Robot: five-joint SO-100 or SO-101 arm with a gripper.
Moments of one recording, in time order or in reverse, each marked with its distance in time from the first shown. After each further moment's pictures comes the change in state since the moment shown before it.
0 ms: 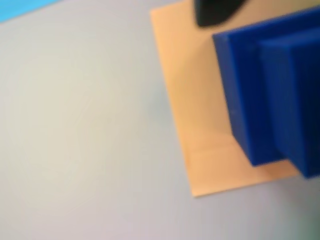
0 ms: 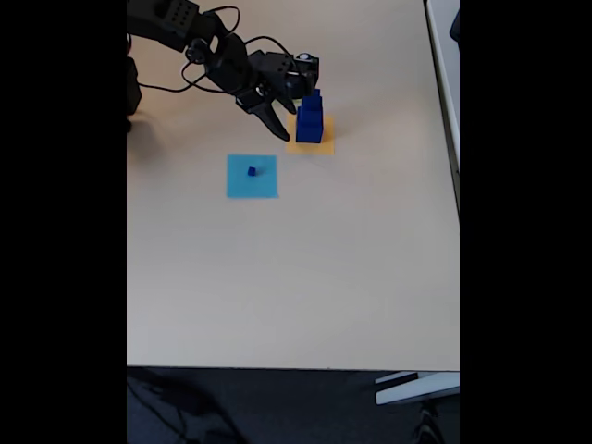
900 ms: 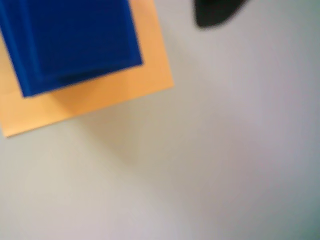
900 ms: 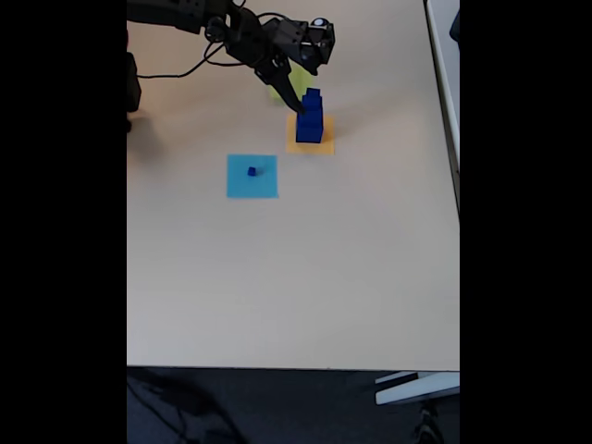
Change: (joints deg) arm -9.5 -5.4 -4.7 -7.1 13.9
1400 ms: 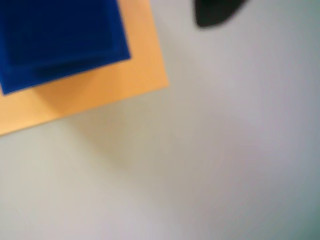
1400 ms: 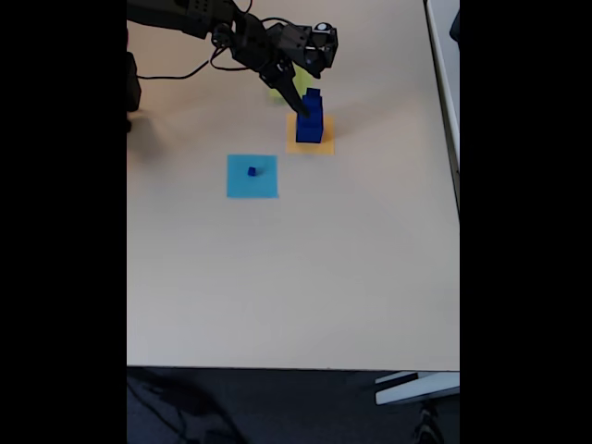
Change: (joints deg) arm -0.5 -3.4 0.0 -3.1 0.0
